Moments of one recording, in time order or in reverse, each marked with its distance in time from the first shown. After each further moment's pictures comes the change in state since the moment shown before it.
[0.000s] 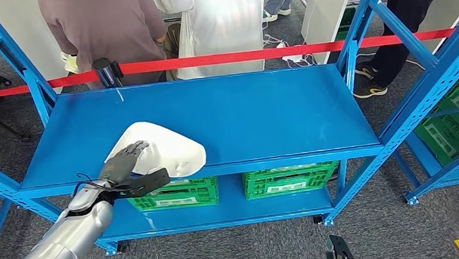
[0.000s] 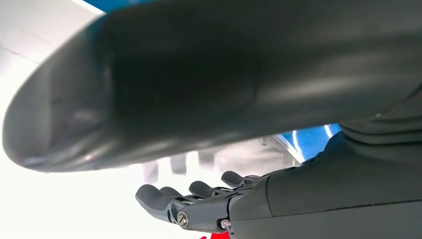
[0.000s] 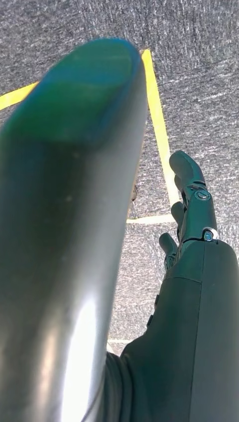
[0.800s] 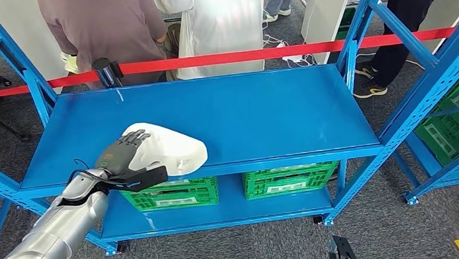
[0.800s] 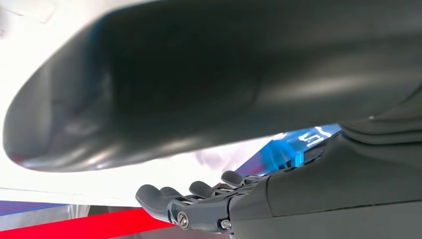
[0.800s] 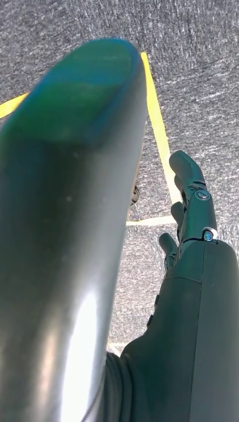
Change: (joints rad) left arm -0.064 0.017 -0.070 -0.008 -0.045 0.007 -0.059; right arm 0.005 -0.003 -0.026 0.000 -0.014 0.000 -0.012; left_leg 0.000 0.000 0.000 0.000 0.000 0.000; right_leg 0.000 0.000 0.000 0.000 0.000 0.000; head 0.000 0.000
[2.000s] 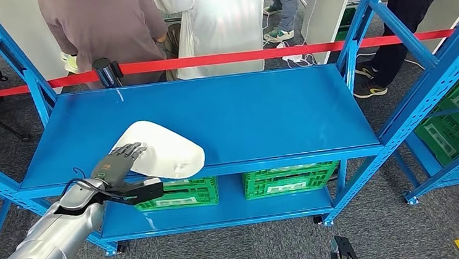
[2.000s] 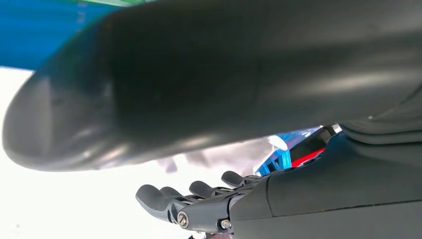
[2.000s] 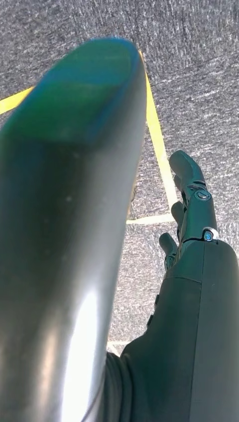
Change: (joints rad) left arm 0.026 0.034 -0.086 0.021 -0.072 0.012 0.029; right arm 0.000 -0.006 -0.001 0.000 0.008 -0.007 0.008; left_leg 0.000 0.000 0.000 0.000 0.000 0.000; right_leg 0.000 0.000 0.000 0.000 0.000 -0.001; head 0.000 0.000
